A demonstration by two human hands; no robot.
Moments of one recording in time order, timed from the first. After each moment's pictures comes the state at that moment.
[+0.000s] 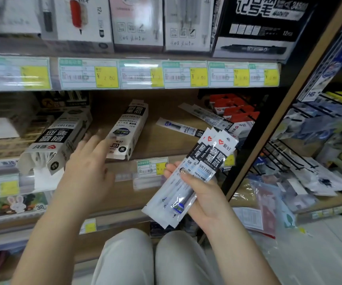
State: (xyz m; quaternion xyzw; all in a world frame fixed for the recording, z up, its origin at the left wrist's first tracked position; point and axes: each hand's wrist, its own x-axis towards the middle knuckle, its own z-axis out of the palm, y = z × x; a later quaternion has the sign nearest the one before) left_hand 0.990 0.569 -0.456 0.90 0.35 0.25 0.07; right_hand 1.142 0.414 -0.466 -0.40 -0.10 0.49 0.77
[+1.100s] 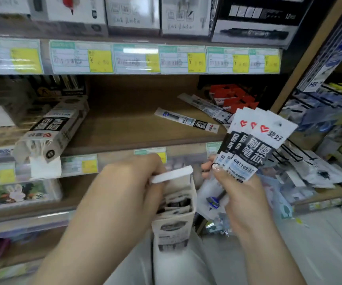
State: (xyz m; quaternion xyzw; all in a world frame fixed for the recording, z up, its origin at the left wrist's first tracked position) left_hand 1.000 0.471 -0.418 0.90 0.24 0.30 0.21; right_hand 1.152 0.358 -0.450 -0.57 -0.20 0.27 0.75
